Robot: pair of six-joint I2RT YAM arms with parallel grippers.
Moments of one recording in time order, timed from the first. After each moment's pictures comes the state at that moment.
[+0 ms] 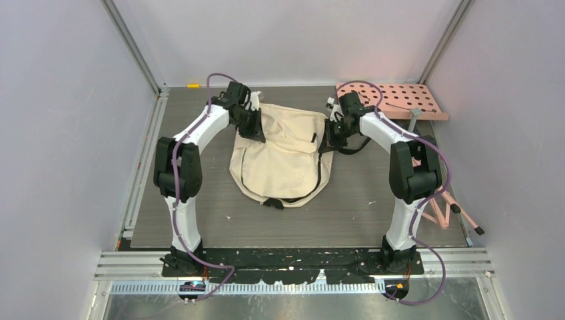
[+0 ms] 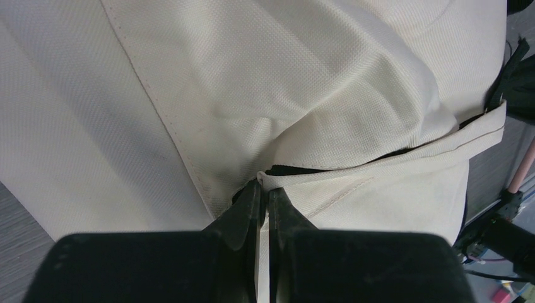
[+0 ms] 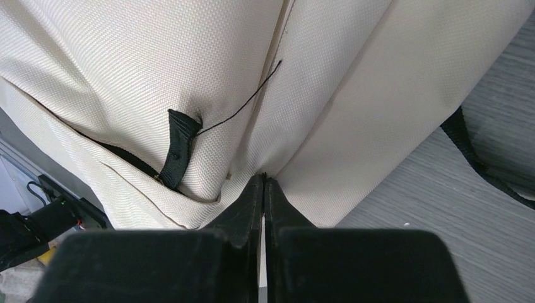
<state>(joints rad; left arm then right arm) -0.31 2.00 1.68 -0.73 0.40 -0.18 0.26 1.93 1.44 -0.64 -0.45 0.24</state>
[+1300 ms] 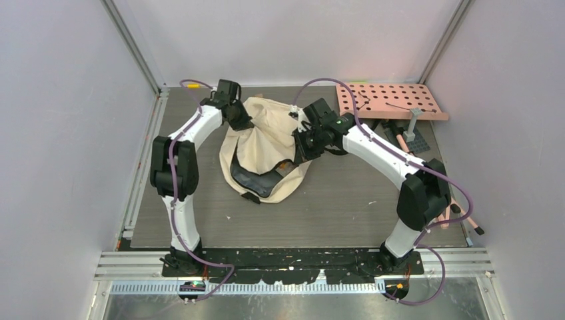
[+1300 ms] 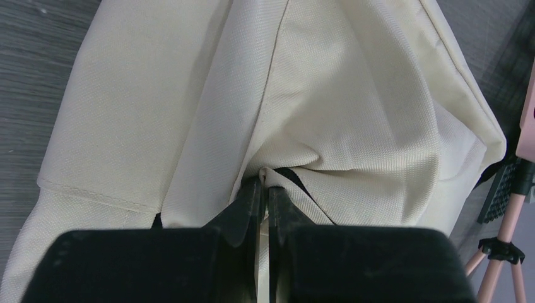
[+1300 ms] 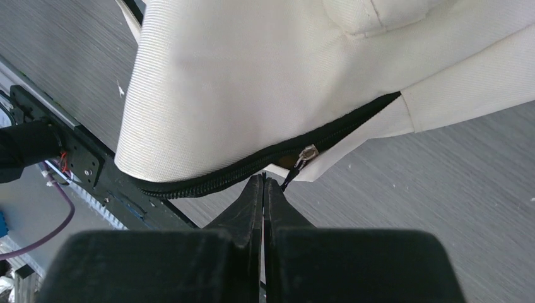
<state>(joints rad) -0.24 2.01 1.65 -0.55 0.12 -0.69 0.62 1.68 1.43 -0.75 -0.30 0.24</state>
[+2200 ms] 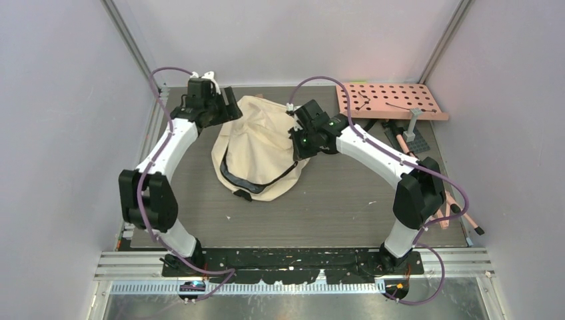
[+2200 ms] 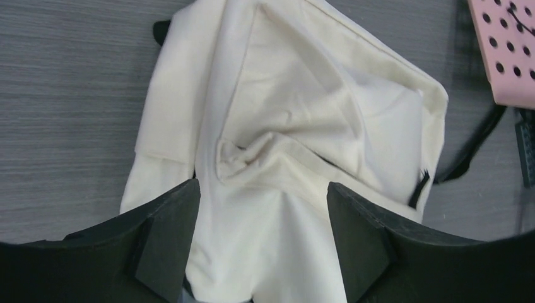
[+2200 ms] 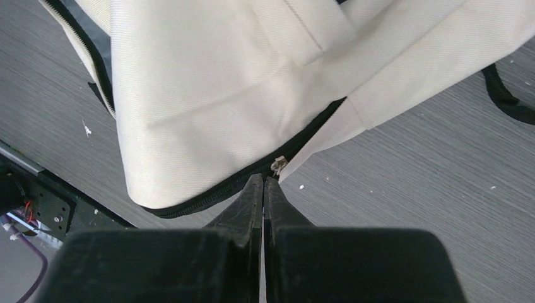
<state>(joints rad) -0.17 1.67 1.43 -0.42 0.11 -0.39 0.68 1.72 1.49 -0.74 -0.10 0.29</state>
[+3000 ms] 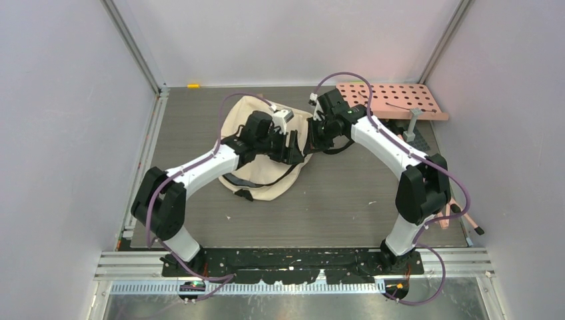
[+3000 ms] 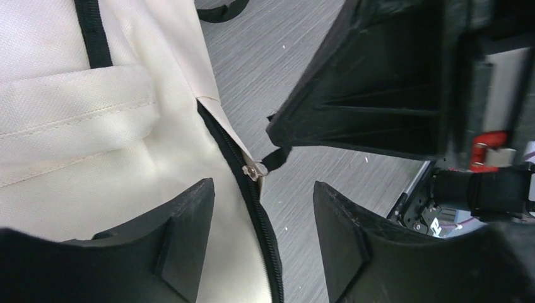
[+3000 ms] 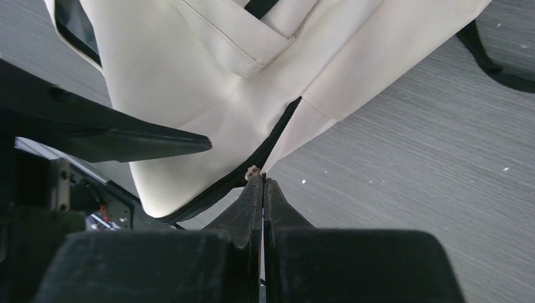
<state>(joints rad) -0.62 1.61 1.16 -0.16 0.42 -0.35 0.48 1.73 1.49 -0.75 -0.29 0.39</state>
